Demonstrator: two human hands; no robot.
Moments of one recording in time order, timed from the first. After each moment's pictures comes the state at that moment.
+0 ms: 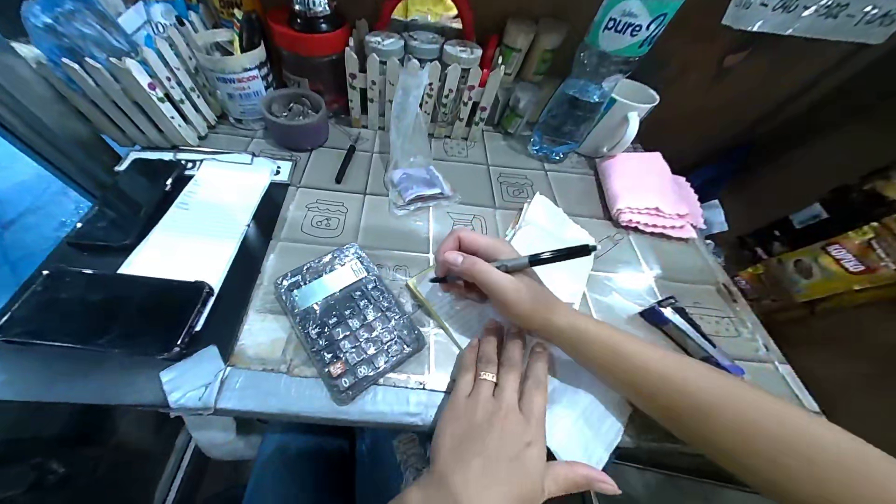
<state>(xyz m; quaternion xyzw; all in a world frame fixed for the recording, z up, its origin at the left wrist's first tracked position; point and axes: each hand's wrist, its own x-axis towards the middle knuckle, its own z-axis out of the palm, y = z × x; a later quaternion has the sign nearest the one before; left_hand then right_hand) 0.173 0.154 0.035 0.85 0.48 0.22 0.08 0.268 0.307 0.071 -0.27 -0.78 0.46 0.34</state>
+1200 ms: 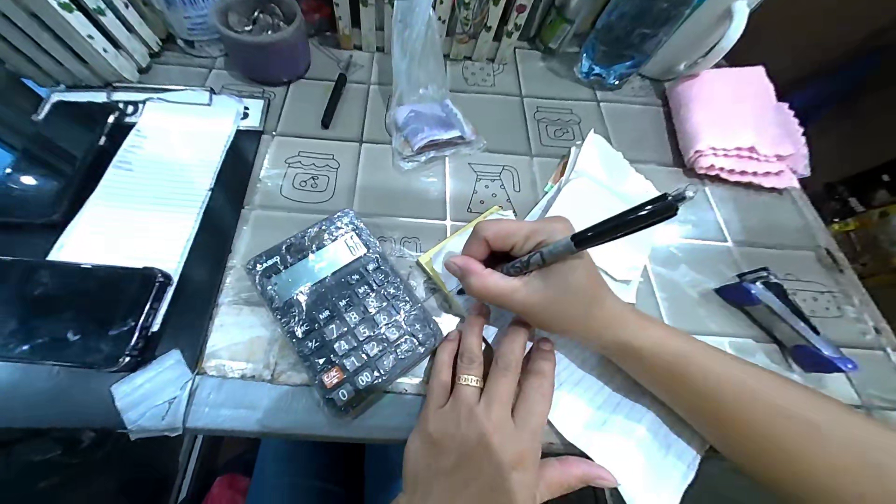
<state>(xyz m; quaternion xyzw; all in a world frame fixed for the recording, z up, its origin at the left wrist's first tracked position) 0.146 0.155 0.019 0.82 0.52 0.25 0.02 0.268 0.300 0.058 -0.31 -0.81 0.36 0.35</state>
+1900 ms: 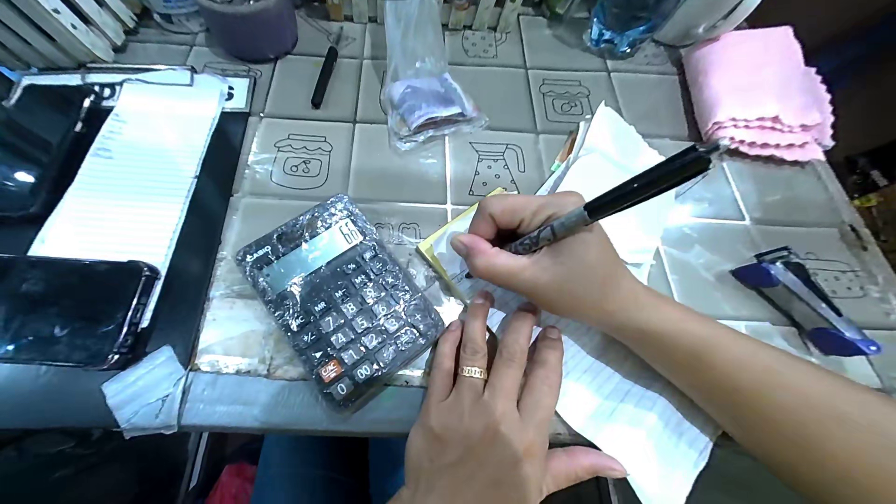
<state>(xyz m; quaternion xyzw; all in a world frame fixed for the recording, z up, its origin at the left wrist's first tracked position) 0.146 0.155 0.020 0.82 0.52 0.25 0.01 0.267 0.302 0.061 -0.33 -0.81 0.35 0.34</state>
